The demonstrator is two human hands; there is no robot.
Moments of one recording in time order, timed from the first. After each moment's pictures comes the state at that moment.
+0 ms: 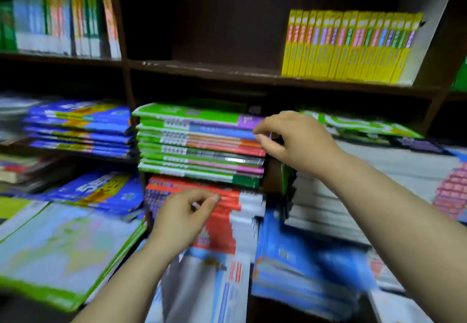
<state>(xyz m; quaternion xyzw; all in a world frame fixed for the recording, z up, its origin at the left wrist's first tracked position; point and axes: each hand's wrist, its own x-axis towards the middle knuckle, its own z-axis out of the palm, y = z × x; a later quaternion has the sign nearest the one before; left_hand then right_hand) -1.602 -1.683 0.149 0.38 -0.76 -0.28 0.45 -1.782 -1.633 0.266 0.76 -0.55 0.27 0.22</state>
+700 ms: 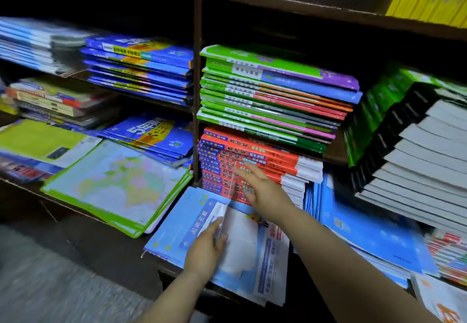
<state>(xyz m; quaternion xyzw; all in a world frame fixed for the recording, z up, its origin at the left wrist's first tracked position) -1.535 -1.681 -0.029 0.59 -0.66 -0.41 0.23 -1.681 -1.705 0.079 0.75 -0.62 0.17 -0.15</state>
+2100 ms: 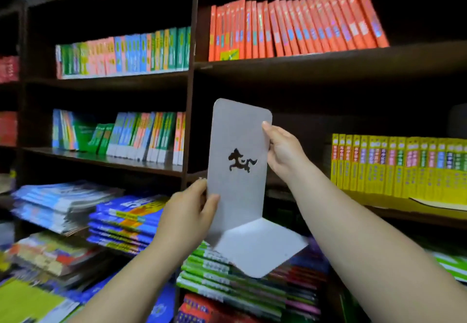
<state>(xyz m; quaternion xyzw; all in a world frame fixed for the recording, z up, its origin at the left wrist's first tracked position) -1.560 -1.749 0.311 0.40 -0.73 -0.01 0.55 -1.726 -1.789 0.407 0.52 -0.28 0.71 -0.38</state>
